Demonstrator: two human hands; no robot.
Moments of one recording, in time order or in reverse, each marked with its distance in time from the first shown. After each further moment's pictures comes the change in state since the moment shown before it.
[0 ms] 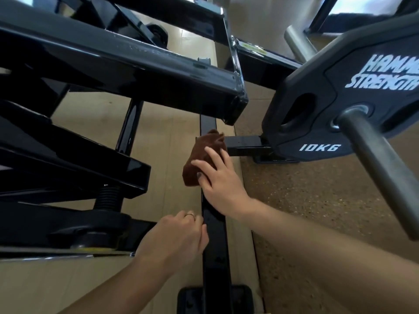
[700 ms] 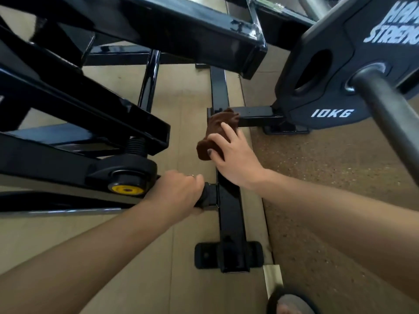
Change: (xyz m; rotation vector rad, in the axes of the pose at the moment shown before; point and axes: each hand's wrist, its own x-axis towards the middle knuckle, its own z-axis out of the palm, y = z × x) left_hand -0.016 -0.023 -0.013 0.179 -0.165 -0.033; right_hand -0.029 -0.026 -0.009 -0.084 -0.029 0.032
